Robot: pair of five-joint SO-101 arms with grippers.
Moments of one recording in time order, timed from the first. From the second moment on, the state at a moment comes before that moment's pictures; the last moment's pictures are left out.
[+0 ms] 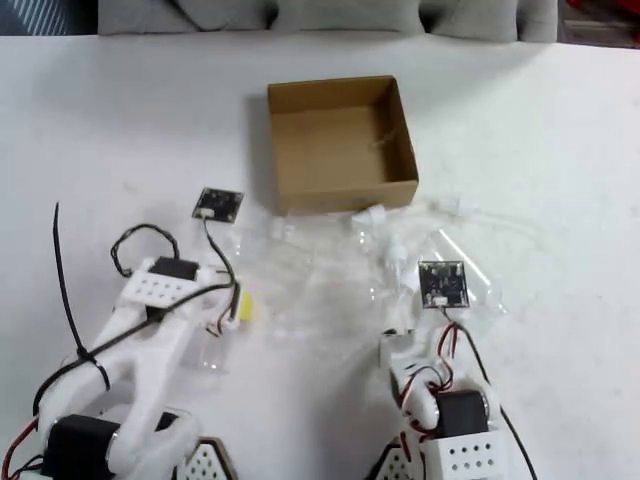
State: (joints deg) left arm 4.6 -21.6 59.6 51.5 3.6; right arm -12.8 -102.9 96.4 72.4 -4.4
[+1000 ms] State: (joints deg) left arm 4.6 -21.8 60.0 51.5 3.6; right arm 9.8 -94.6 76.6 55.6 26.4
